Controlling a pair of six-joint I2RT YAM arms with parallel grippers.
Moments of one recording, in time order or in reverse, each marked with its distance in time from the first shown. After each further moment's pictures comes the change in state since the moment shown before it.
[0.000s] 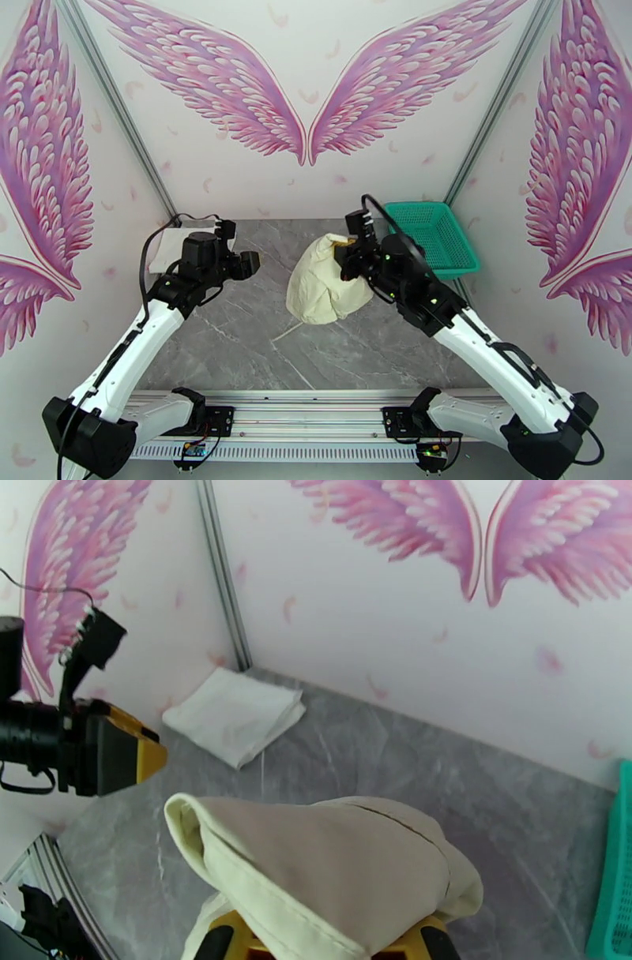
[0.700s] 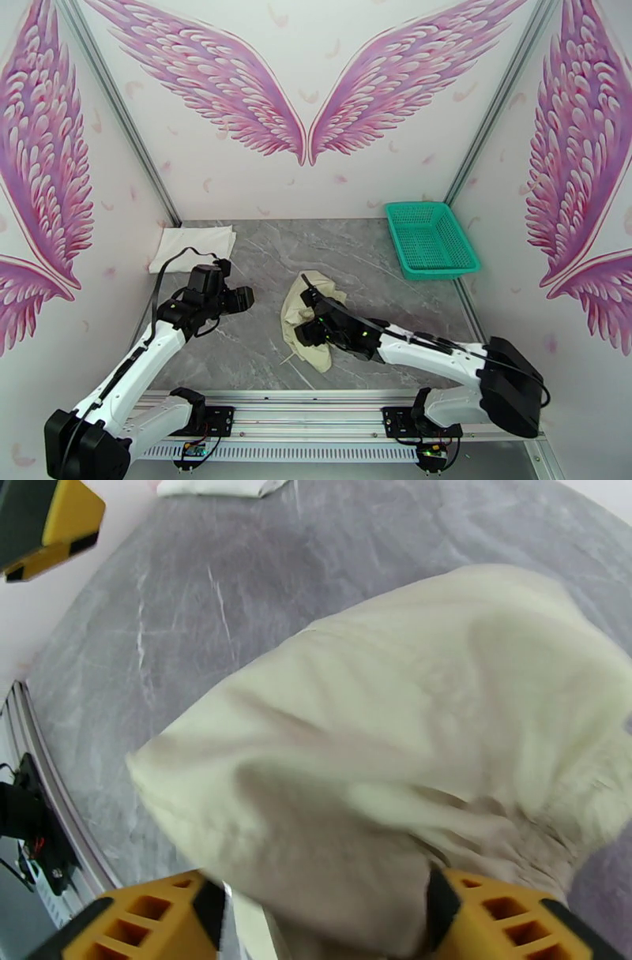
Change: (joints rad) left arm 0.017 -0.081 -0.247 -0.047 0.017 -0.110; right arm 0.247 0.032 -0.351 0.052 0.091 0.241
